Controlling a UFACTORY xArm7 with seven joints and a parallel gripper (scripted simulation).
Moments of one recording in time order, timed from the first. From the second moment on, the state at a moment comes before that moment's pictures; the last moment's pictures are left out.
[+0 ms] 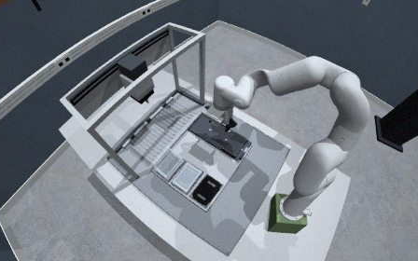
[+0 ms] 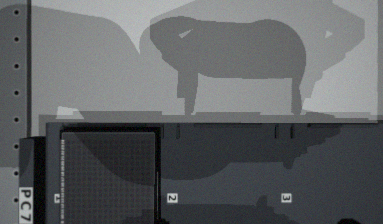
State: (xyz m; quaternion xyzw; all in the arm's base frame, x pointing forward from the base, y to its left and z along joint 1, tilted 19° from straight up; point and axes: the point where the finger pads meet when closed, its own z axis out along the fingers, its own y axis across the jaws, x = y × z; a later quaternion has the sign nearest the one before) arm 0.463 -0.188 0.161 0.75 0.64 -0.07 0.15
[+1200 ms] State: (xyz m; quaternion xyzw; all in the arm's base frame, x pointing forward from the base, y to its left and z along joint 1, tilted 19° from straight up) arm 0.445 -0.293 0.194 0.75 0.64 -0.07 0.15
